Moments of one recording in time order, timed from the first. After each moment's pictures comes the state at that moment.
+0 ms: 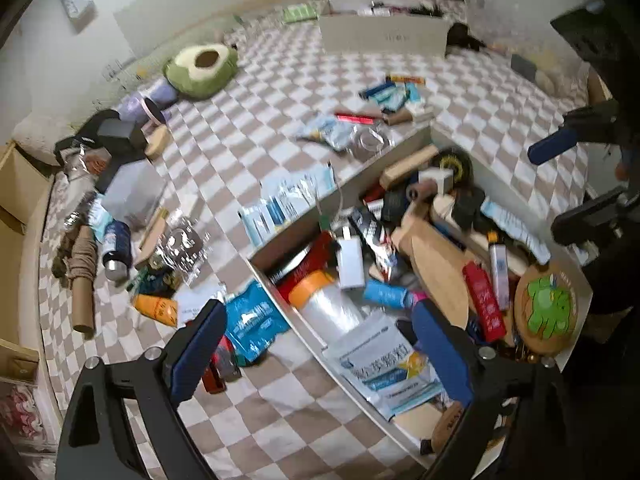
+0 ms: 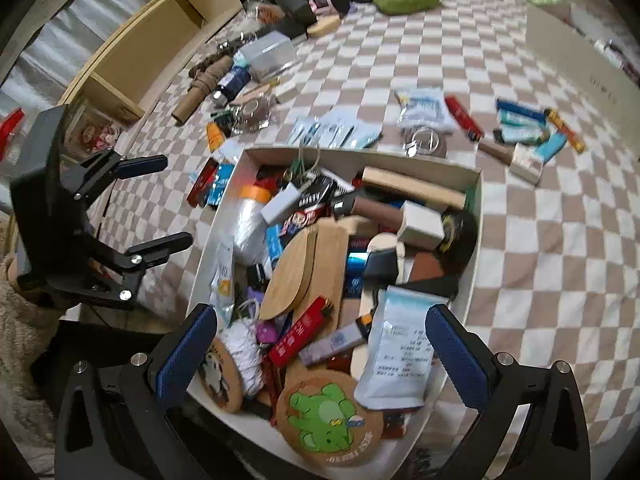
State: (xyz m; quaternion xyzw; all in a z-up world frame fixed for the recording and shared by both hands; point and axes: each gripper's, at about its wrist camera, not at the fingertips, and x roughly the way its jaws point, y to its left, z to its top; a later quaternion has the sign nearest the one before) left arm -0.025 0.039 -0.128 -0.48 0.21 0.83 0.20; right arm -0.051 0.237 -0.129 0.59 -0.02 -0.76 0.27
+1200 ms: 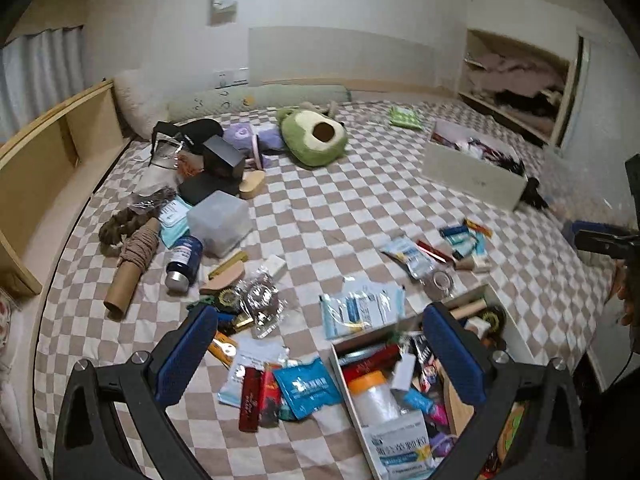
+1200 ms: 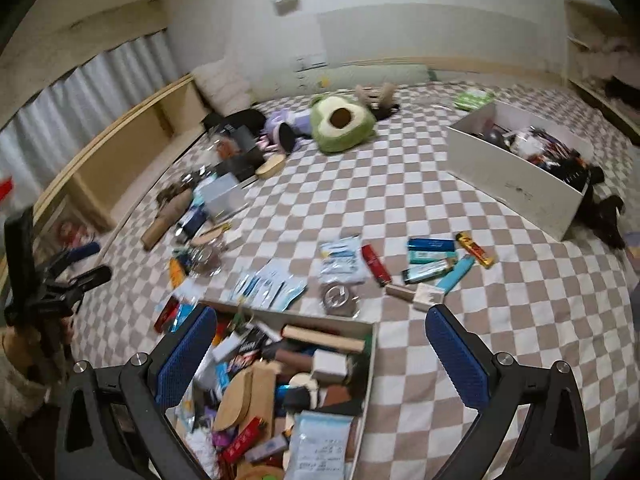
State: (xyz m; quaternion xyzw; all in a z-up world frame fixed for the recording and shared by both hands) left arm -0.056 -0.050 -0.060 -0.38 0.02 0.92 0.09; right arm -0.093 0.300 -0.057 0.42 -0.05 -0.89 0.19
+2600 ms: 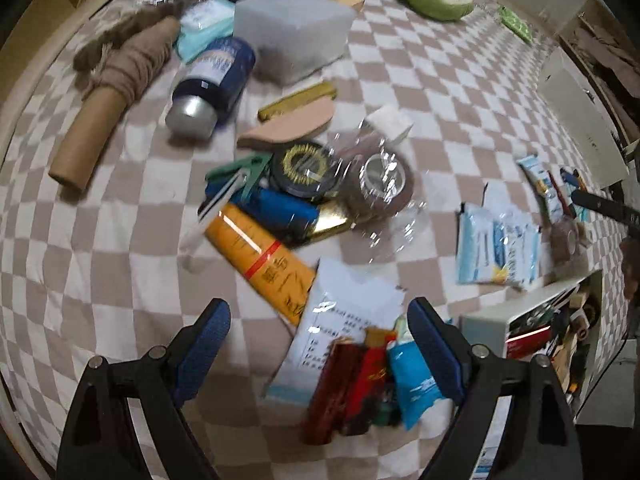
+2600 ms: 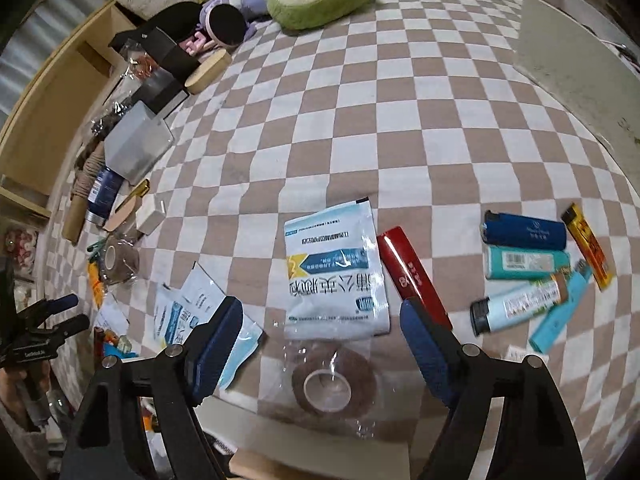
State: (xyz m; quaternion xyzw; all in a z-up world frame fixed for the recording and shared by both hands) left arm -0.161 -0.135 -0.219 -0.63 -0.05 0.78 0.02; right arm -0.276 0.224 -0.211 0.61 -0.04 -0.77 0.18
